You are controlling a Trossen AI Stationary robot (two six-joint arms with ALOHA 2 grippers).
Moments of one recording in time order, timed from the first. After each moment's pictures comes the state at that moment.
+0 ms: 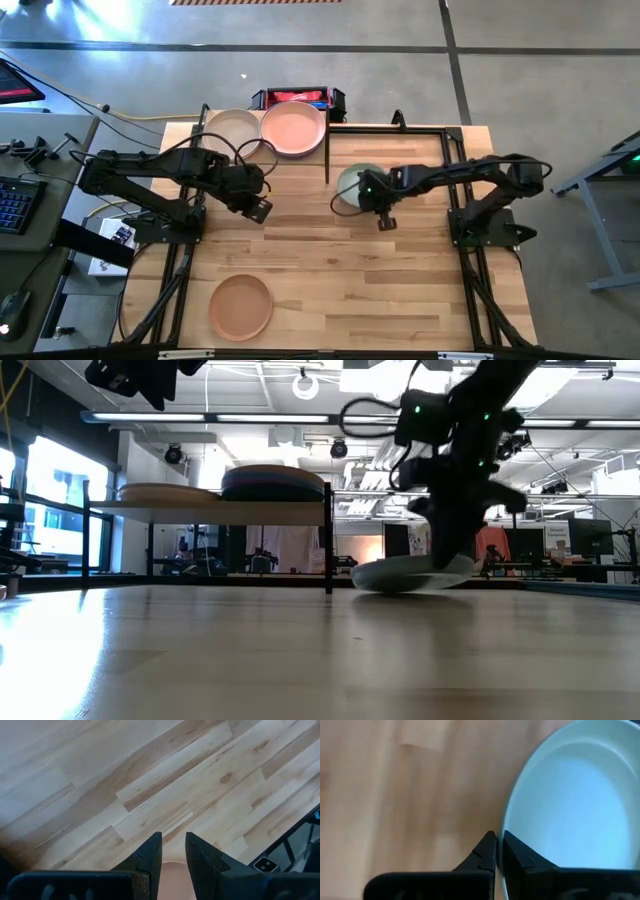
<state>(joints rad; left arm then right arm) -0.05 1.26 1.33 -1.26 0.01 -1.07 -0.18 1.56 0.89 -0.55 -0.03 -0.38</state>
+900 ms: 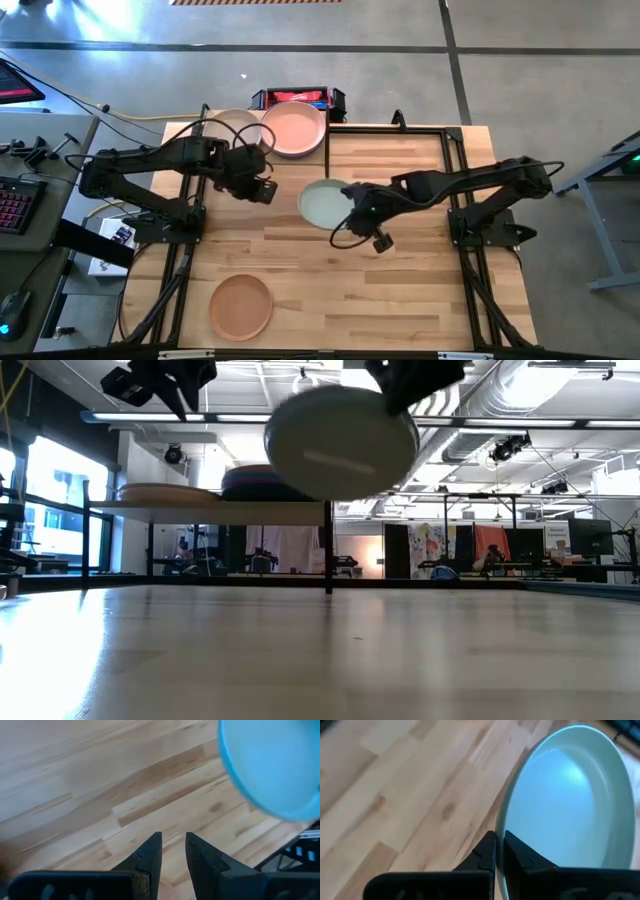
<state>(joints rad) 0.09 1.26 1.33 -1.21 0.05 -1.12 0.13 1.51 1.33 -0.74 -0.04 -0.45</state>
